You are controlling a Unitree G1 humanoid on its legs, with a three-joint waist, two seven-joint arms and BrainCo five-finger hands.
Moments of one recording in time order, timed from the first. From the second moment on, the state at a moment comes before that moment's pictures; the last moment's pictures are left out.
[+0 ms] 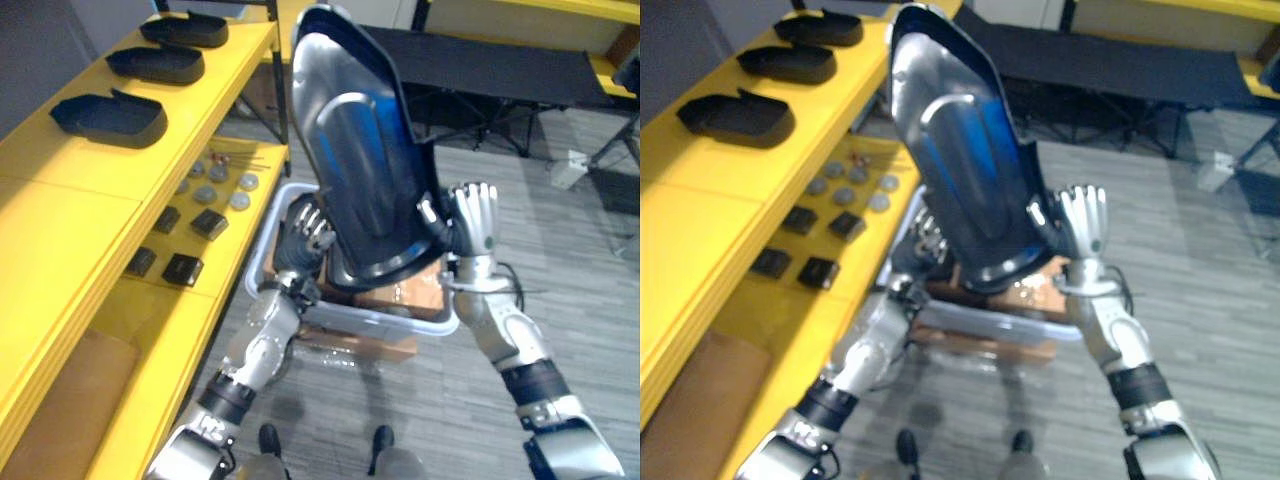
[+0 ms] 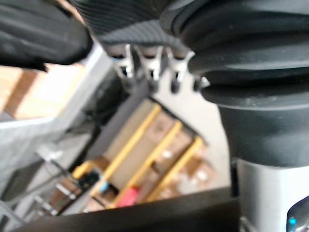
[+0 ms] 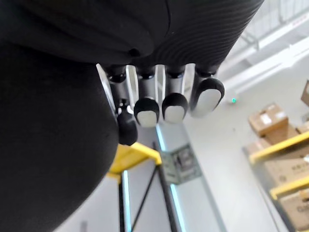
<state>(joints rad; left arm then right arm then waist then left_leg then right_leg) -0.40 0.15 -0.38 0.10 -0.90 -0.09 0.10 -0.41 -0.45 0.21 0.27 -0.88 -0.23 -0.72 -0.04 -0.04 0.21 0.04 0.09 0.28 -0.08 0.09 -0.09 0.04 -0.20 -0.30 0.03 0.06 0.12</state>
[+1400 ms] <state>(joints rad) -0.28 0.11 -0.36 0.03 -0.53 -0.15 0.30 -0.37 -0.37 0.29 0.22 -0.88 -0.27 -0.73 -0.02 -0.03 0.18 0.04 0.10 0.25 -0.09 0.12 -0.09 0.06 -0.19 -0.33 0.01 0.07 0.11</state>
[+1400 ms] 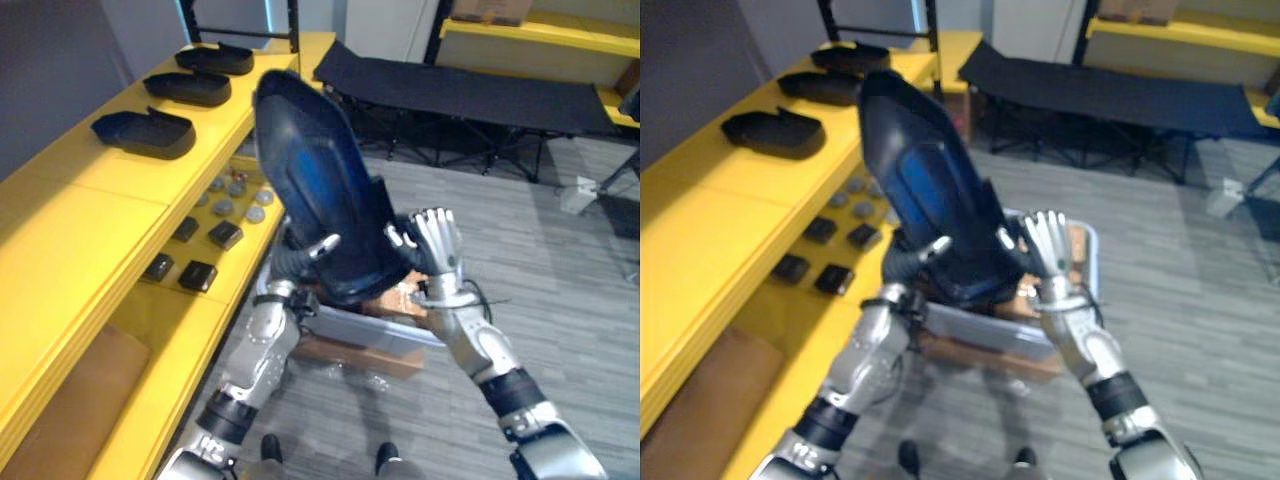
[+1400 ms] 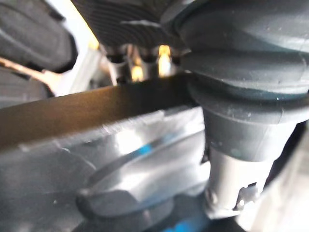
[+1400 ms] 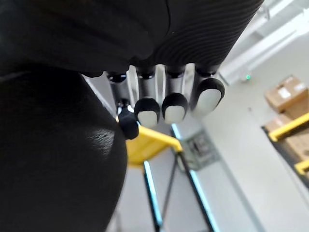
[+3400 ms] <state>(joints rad) 0.06 0.11 -0.26 -0.26 0.21 -0.29 0.67 0.35 -0.10 -0.25 -0.06 0.44 -0.31 -0.18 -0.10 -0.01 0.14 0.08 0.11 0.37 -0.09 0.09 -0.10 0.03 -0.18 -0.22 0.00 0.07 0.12</state>
